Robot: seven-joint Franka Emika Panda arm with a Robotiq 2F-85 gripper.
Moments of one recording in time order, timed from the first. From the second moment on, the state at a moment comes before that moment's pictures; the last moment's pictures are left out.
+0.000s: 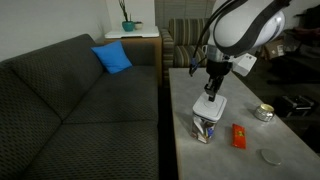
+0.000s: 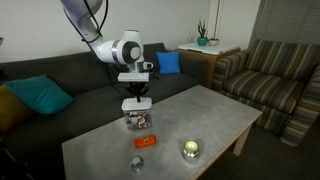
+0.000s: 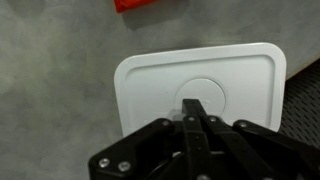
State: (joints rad) arm 0.19 1.20 0.12 -1.31 -0.21 2.48 -0.31
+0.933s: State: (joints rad) arm 0.19 1.21 0.13 -1.30 -0.20 2.54 -0.26
